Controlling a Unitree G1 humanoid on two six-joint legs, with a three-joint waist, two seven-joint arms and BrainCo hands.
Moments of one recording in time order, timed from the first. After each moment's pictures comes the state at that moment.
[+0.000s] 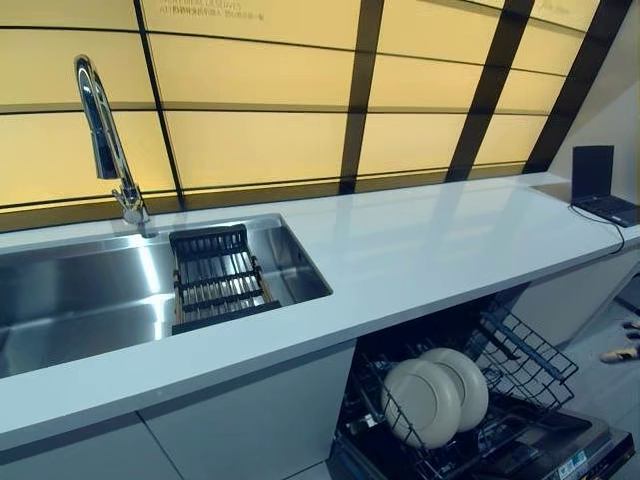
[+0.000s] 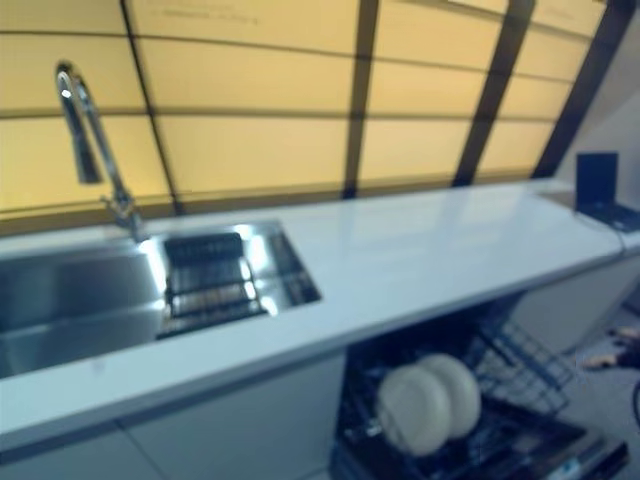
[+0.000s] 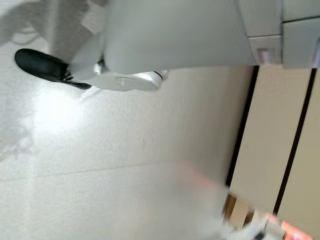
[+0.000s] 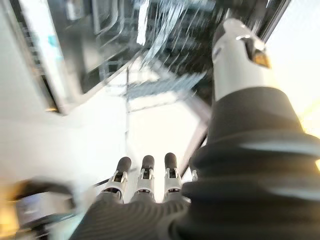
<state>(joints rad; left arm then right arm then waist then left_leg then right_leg) 0.03 0.34 0.11 1.24 -0.72 -0.04 -0.11 -0.29 -1.20 -0.10 0.87 0.18 0.28 0.36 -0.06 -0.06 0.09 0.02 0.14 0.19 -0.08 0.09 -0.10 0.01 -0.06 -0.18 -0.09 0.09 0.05</state>
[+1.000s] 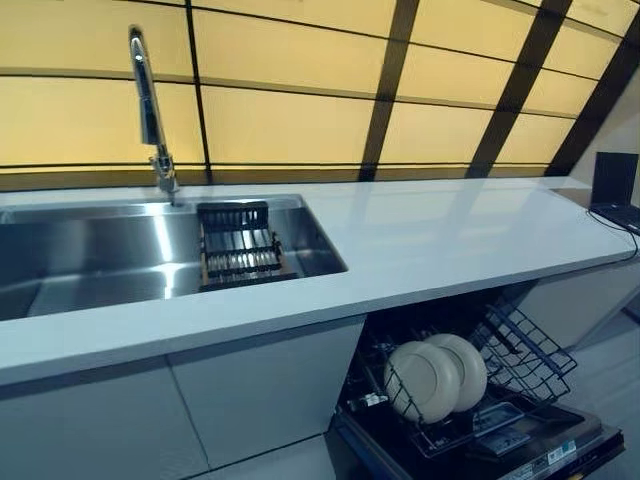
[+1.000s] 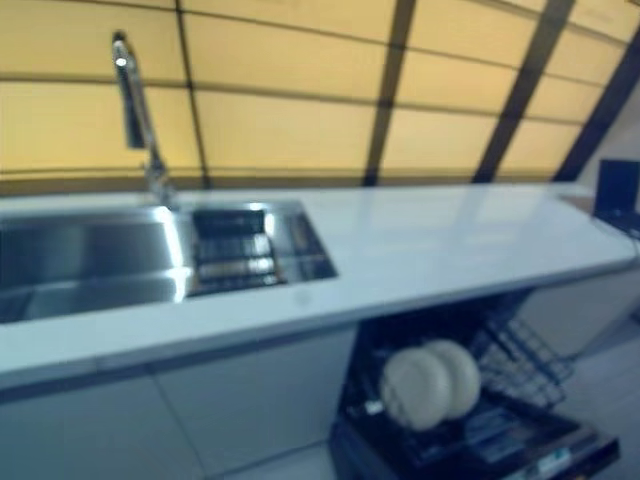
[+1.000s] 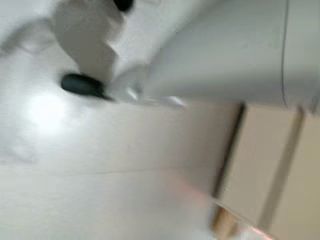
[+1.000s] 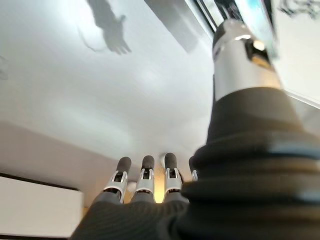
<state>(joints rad) -0.11 0.37 0.06 1.38 -0.71 -0.03 -0.11 0.02 -0.99 -0.41 1.34 0.25 0.46 0.27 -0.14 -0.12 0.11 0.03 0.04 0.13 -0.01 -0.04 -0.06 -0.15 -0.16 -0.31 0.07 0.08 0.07</state>
